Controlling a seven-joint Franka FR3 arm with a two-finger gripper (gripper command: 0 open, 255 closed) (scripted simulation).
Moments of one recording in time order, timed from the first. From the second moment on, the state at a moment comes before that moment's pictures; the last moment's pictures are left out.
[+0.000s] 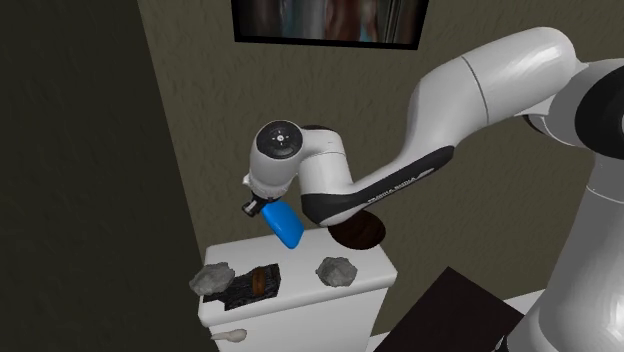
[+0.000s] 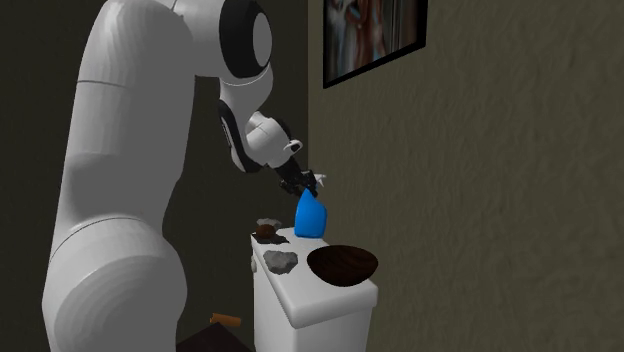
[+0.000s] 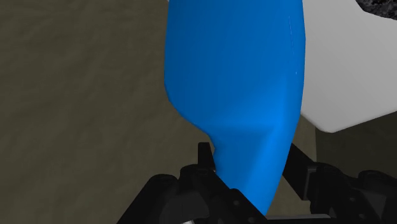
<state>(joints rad) -0.10 0.20 0.65 -1.99 -0.97 2.37 0.91</state>
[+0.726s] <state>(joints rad) -0.12 0.13 0.68 -1.93 -0.84 2.30 0.78</state>
